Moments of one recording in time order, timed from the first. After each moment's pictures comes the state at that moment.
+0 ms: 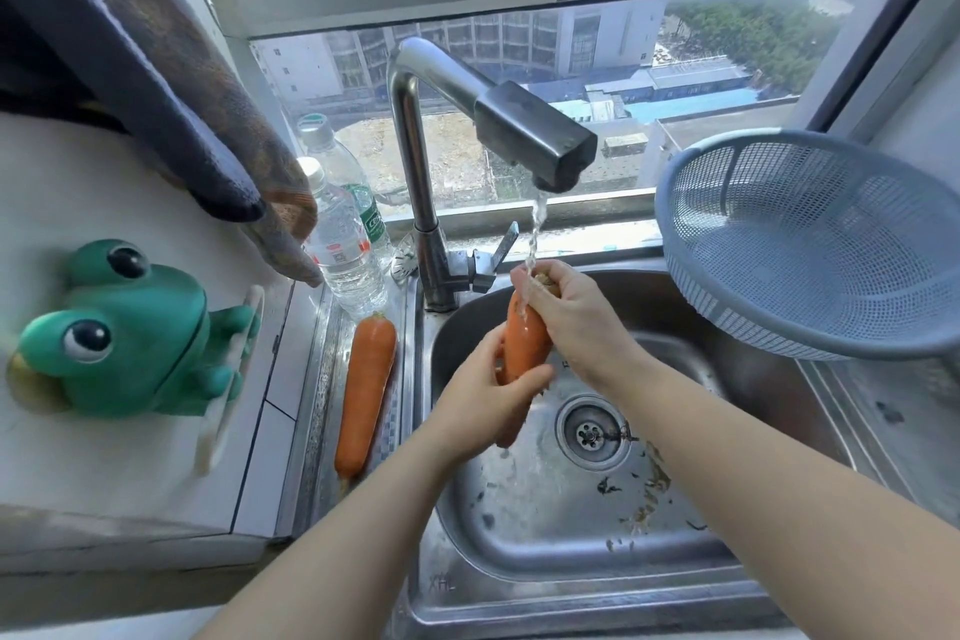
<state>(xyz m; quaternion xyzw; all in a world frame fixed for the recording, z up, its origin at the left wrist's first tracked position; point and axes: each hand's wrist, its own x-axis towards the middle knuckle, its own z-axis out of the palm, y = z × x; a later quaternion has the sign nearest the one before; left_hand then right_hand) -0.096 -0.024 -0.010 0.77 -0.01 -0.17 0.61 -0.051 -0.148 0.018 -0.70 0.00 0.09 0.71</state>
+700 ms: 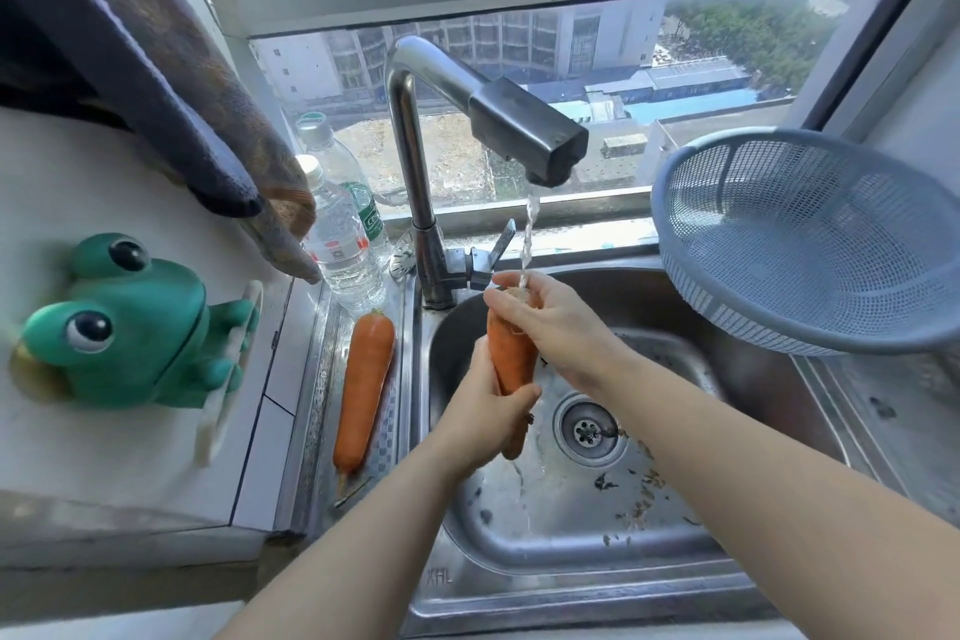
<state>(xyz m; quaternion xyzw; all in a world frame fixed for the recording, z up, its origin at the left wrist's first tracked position) -0.108 -0.031 -0.015 0.76 0.04 -0.18 0.62 -0.056 -0.143 0.015 -0.71 0.01 0.17 0.69</state>
